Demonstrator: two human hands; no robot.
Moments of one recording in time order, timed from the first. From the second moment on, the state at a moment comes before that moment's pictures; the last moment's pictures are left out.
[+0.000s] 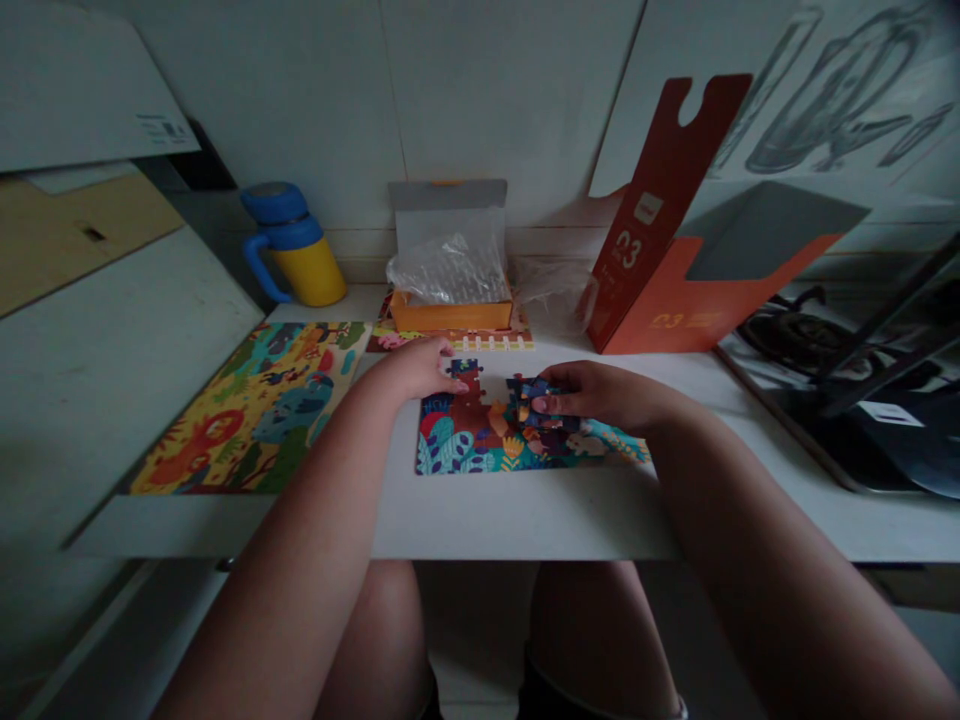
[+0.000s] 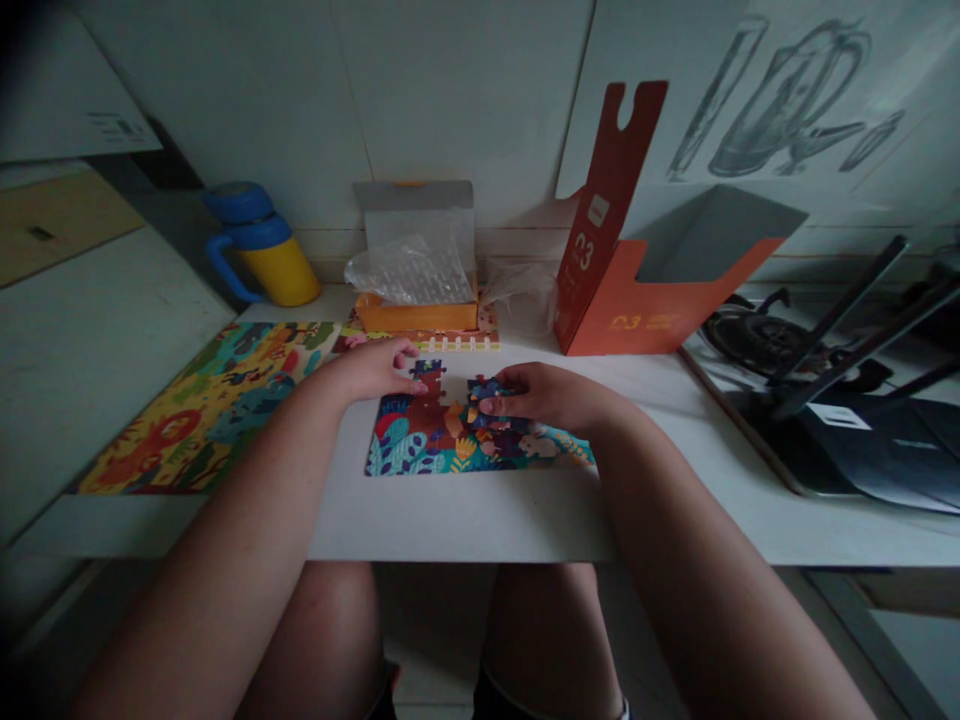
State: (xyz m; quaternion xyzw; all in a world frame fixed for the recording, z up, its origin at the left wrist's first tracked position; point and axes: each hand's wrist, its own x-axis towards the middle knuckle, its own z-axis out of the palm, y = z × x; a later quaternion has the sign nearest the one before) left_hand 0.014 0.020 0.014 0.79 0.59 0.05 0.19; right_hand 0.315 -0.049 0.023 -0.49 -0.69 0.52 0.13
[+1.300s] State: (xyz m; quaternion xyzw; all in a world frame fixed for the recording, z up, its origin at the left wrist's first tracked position) left_hand 0.021 0.014 0.022 0.85 0.49 0.03 0.19; right_hand 0.306 -0.054 0.027 -0.49 -0.70 0.51 0.15
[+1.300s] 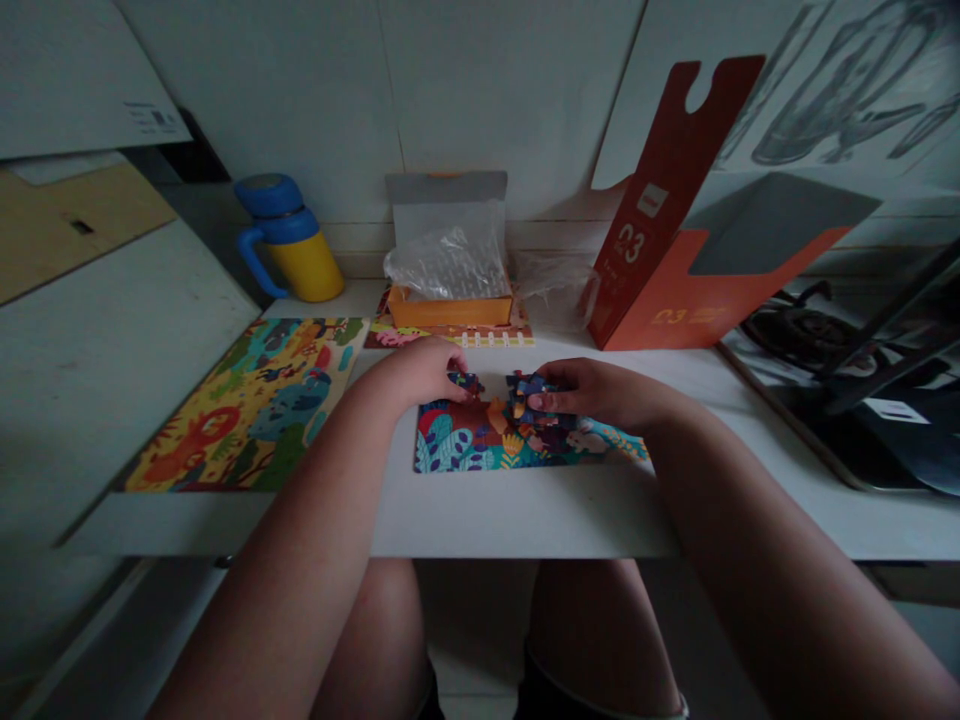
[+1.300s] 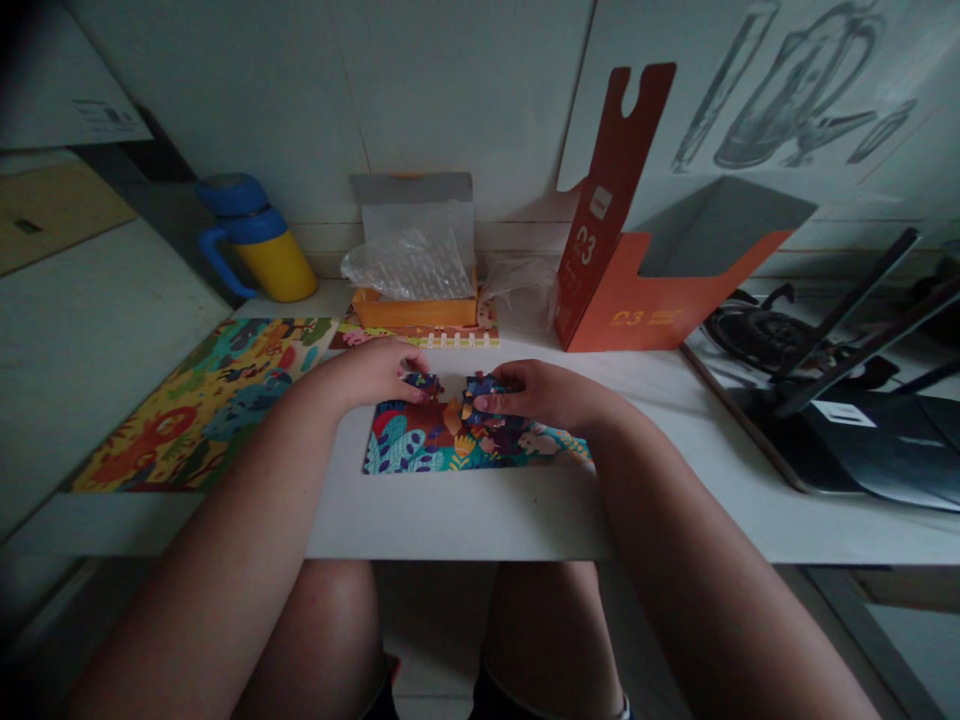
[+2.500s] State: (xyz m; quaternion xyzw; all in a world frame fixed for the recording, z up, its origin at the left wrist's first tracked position) left_hand -0.006 0.018 0.037 0.81 0.55 -0.05 0.19; right_hand 0.308 -0.054 0.026 -0.49 -0.69 0.51 0.14
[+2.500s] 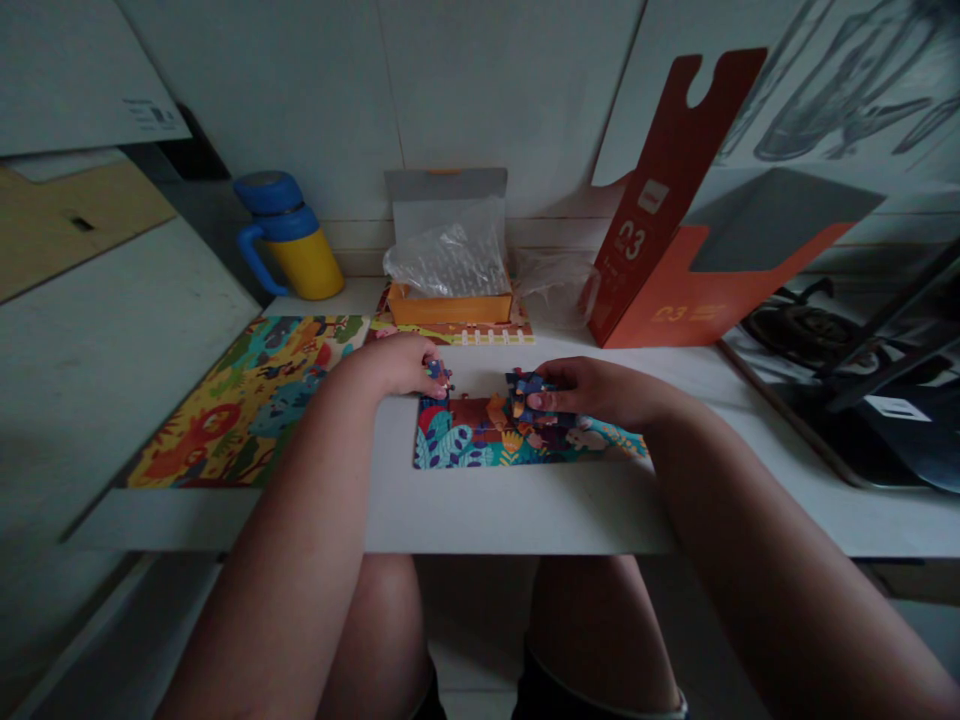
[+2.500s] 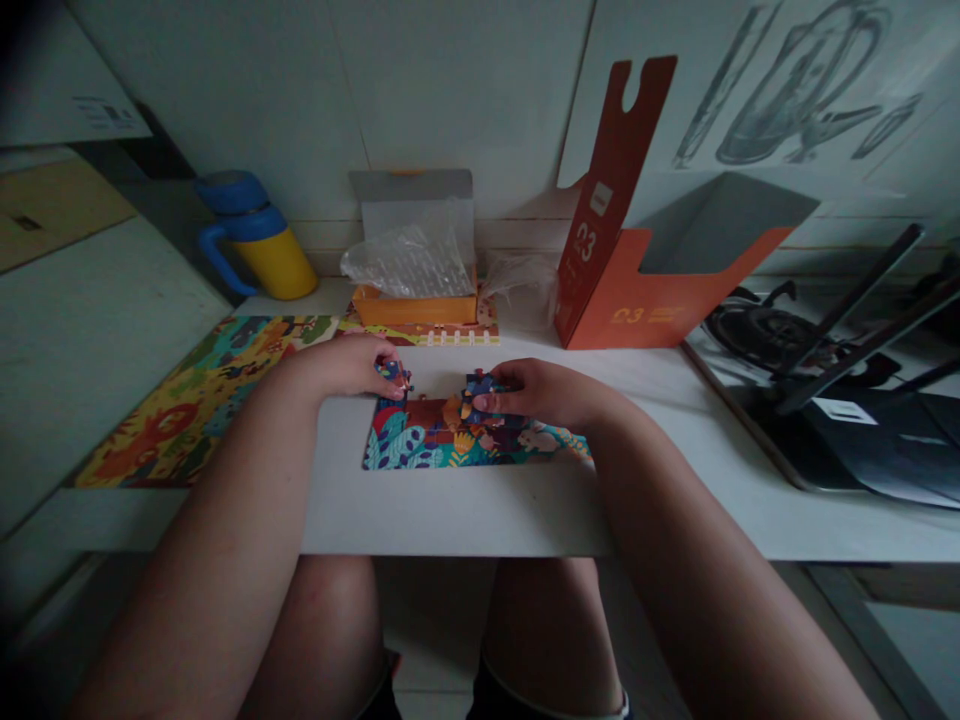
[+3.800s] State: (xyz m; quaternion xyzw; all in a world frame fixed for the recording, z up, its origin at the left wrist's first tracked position) left_hand -0.015 0.012 0.059 0.84 0.48 -0.09 0.23; right_hand 0.309 -0.050 0.024 -0.49 -0.71 0.49 0.11
